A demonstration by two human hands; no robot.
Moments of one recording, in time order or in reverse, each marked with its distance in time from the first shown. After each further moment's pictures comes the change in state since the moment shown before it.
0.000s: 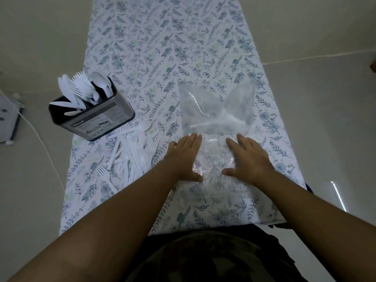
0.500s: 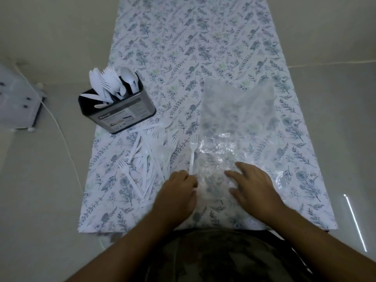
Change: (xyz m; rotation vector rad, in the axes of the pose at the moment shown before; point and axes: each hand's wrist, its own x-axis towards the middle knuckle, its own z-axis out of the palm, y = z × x) left_hand -0.124 0.001 0.040 -0.328 0.395 -0.082; right_hand -0.051 -0.032 0.043 0.042 0.091 -0.244
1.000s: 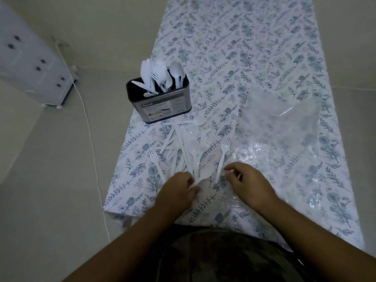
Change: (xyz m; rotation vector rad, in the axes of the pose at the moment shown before) left_hand -0.027 -0.053 -0.014 -0.210 0.013 -0.437; right_hand 0.048 -0.097 -0.021 0.401 -0.047 0.072
